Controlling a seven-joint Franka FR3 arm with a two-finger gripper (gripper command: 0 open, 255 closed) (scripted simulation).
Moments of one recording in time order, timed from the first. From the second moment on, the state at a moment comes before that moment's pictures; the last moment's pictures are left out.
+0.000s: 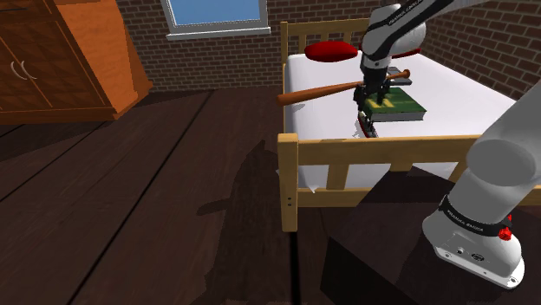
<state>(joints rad) -0.23 -0.16 -0.23 -2.42 -0.10 2.22 -0.05</state>
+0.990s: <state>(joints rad) -0.36 0.30 -0.30 -2.17 0.11 2.46 -0.18</state>
